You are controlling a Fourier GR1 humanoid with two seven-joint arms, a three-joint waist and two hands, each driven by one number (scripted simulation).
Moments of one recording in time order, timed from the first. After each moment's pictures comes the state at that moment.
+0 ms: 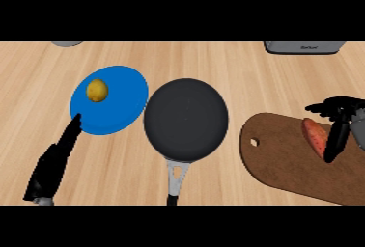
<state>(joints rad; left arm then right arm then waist) 0.09 0.25 -0.03 -1.61 -0.14 0.03 0.13 -0.56 -0.60 0.11 -0.93 0.33 0.87 0.61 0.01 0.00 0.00</state>
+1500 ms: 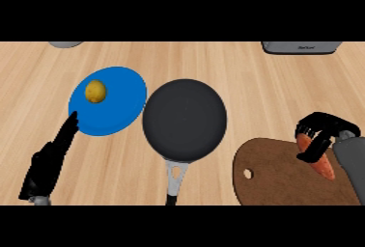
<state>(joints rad) 0.08 0.20 0.04 -1.65 -0.18 -0.02 0.17 -0.44 -0.48 0.03 -0.92 0.55 0.64 0.38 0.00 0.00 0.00</state>
